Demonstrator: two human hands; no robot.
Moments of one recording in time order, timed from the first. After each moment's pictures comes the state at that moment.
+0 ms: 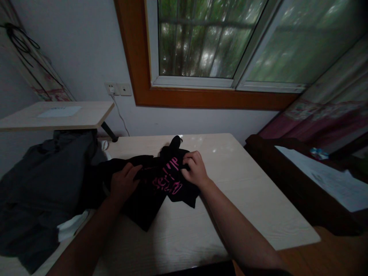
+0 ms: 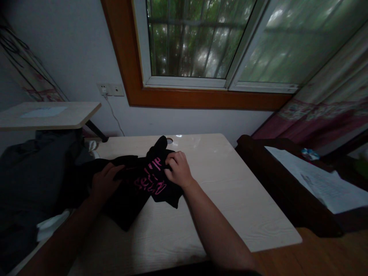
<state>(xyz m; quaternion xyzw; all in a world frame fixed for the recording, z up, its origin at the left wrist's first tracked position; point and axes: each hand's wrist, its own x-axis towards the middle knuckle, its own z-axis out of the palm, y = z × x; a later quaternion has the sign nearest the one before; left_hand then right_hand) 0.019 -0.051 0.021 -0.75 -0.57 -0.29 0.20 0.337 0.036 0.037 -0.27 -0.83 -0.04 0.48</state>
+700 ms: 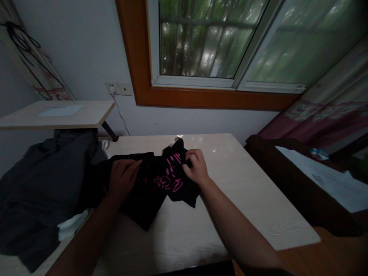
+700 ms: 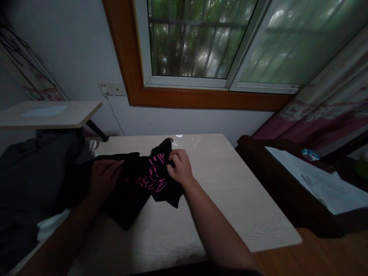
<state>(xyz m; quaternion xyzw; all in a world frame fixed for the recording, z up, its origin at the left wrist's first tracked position) 0.025 -0.049 0.046 -0.74 -0.53 -0.36 0.21 0.337 0.040 0.035 -0.34 -0.81 0.01 0.48</state>
